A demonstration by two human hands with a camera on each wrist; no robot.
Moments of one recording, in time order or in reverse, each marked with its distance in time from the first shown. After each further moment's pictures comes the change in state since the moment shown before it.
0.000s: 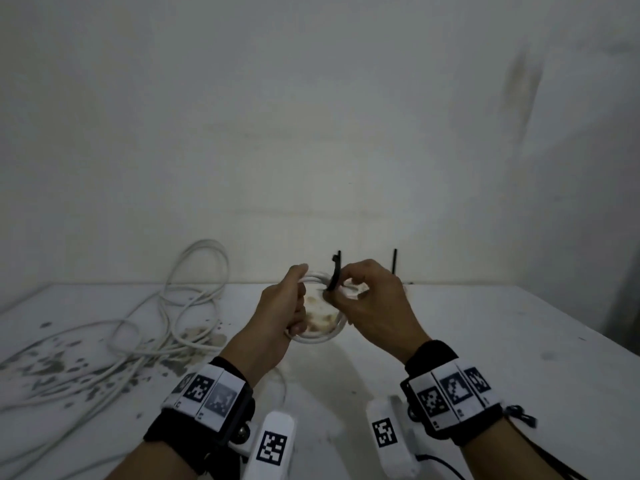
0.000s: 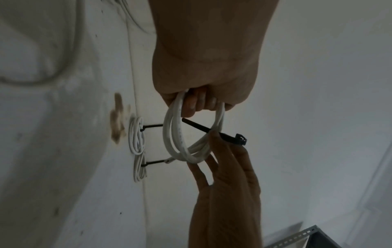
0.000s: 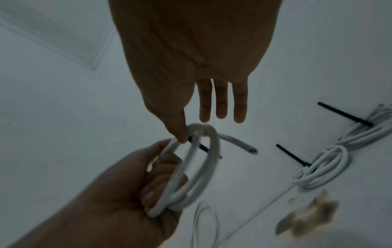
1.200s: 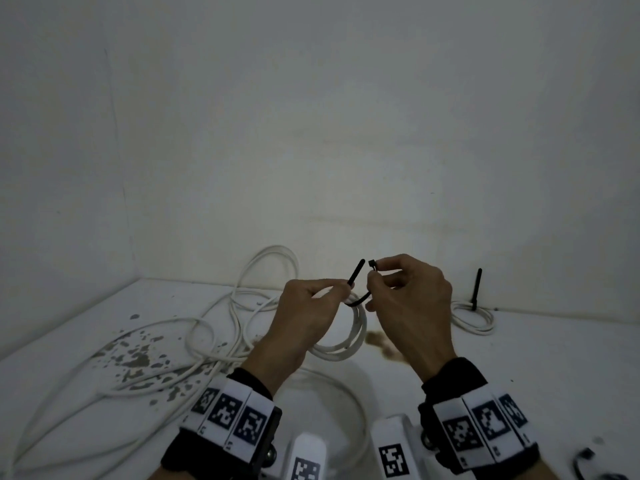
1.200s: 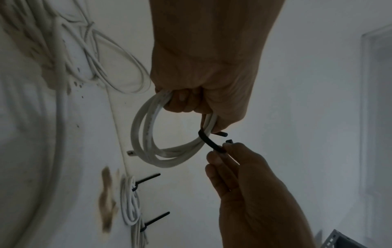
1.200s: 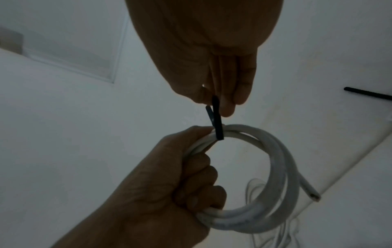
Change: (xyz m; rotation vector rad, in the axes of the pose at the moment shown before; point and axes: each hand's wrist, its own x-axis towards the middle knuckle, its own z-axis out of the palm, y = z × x) left_hand 0.010 0.022 -0.070 0.336 0.178 0.362; right_hand 0.036 -0.037 0.078 0.122 0.257 0.112
